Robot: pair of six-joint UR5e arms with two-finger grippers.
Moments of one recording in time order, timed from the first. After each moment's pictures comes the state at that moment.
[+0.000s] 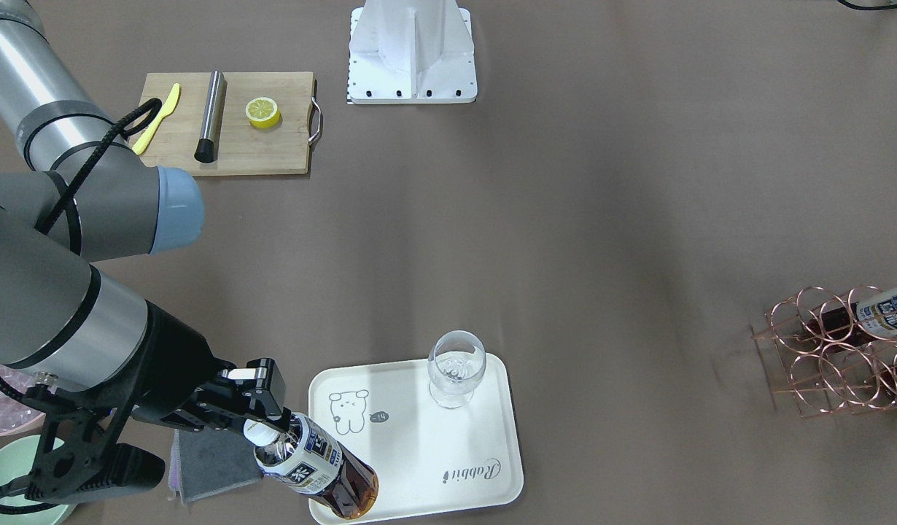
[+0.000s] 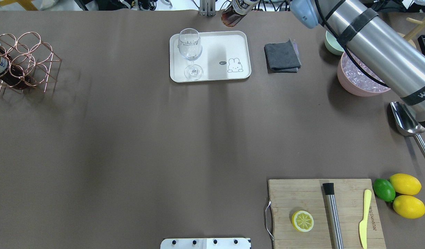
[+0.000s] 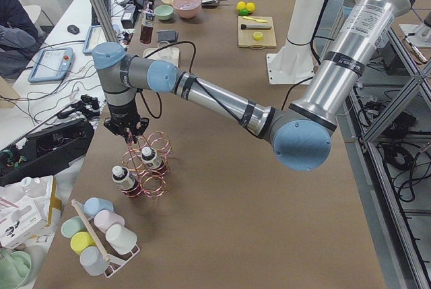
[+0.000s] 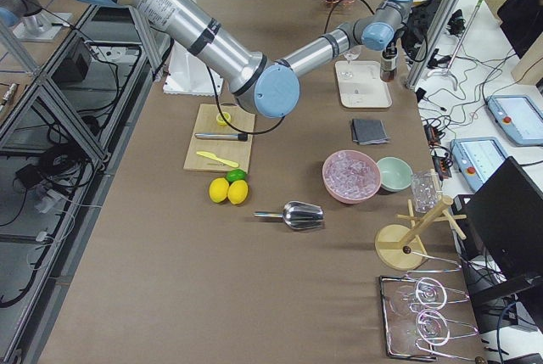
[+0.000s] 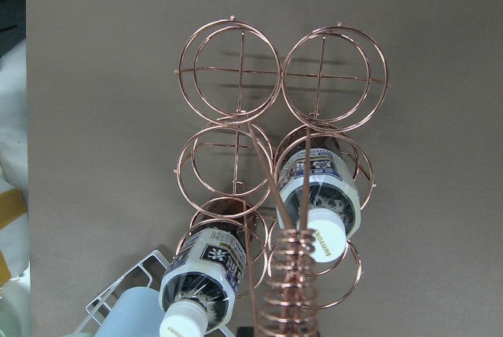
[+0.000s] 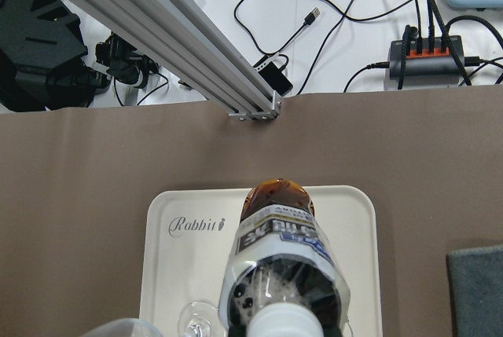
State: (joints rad) left arm -1.51 -2.03 -1.51 -1.32 -2.19 1.33; right arm 1.10 -0.60 1.11 -1.07 2.34 0.98
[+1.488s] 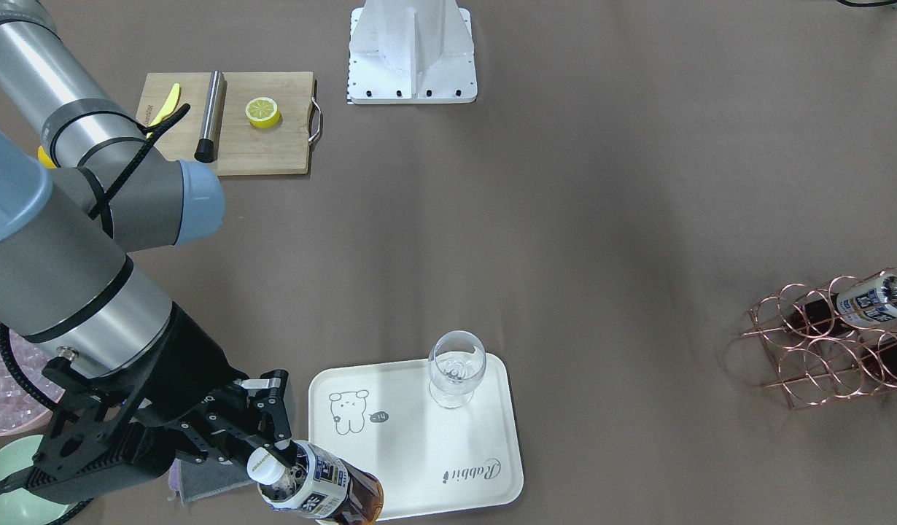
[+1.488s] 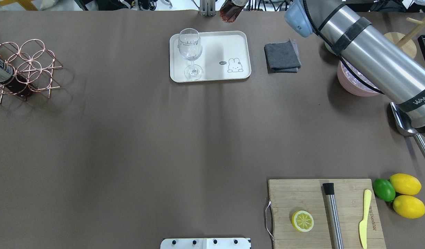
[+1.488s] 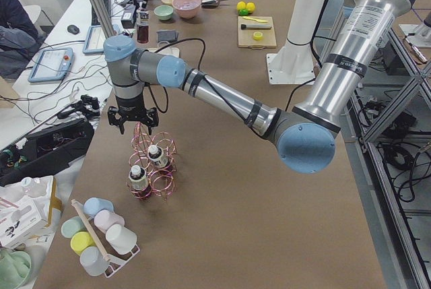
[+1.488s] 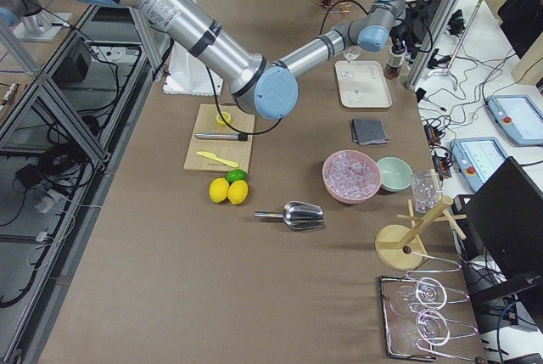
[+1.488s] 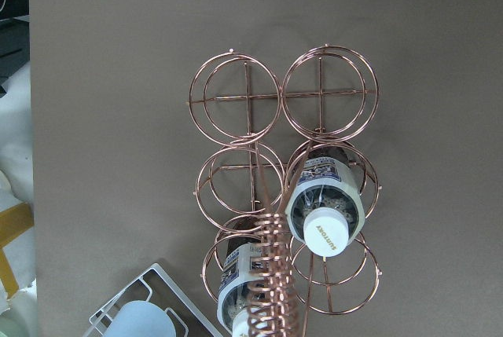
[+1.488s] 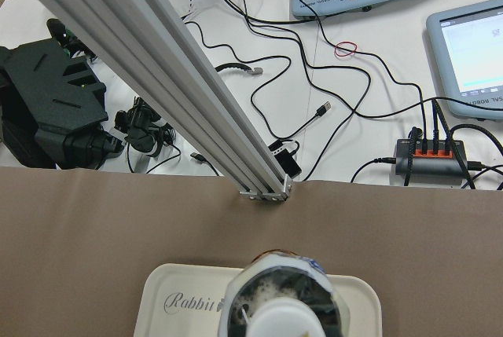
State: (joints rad) left arm -1.49 -1.99 -1.60 -1.31 -2.19 1.30; right arm 1.07 -0.61 1.13 -0.93 2.13 0.98
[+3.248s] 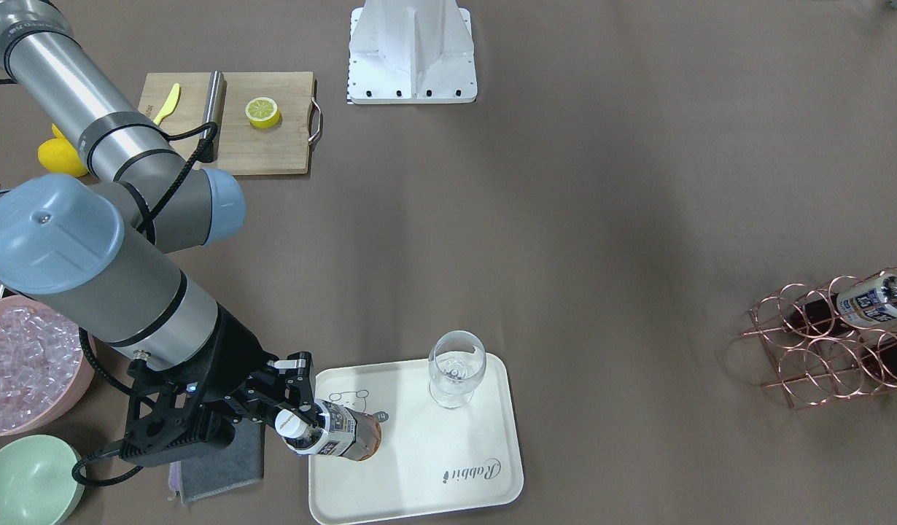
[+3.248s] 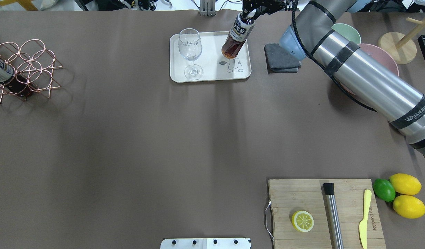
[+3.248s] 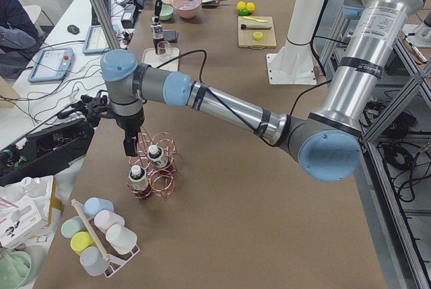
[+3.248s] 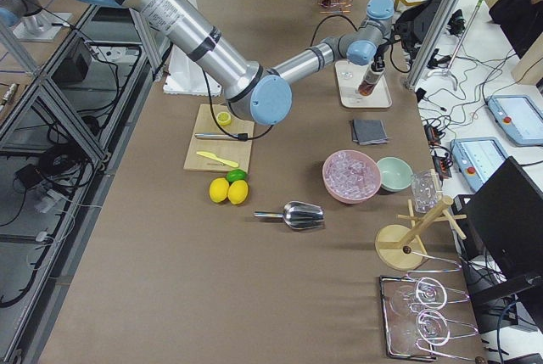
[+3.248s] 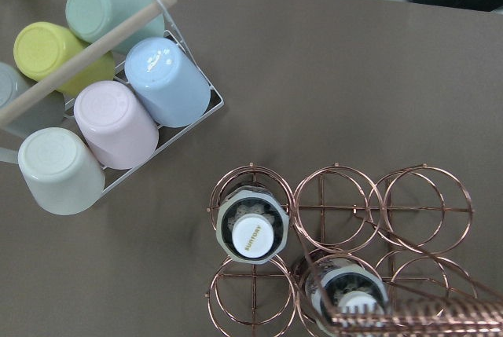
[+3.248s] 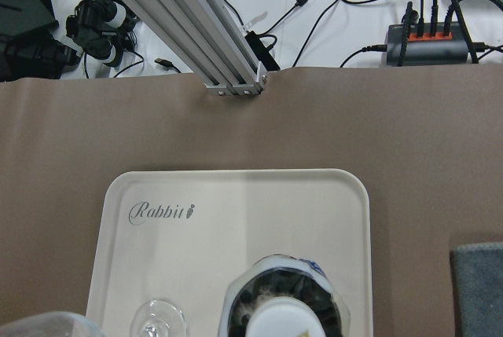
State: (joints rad) left arm -1.60 -1.92 -1.58 -1.40 -2.31 -0.24; right arm 1.00 -0.66 1.12 -1.00 2.19 0.98
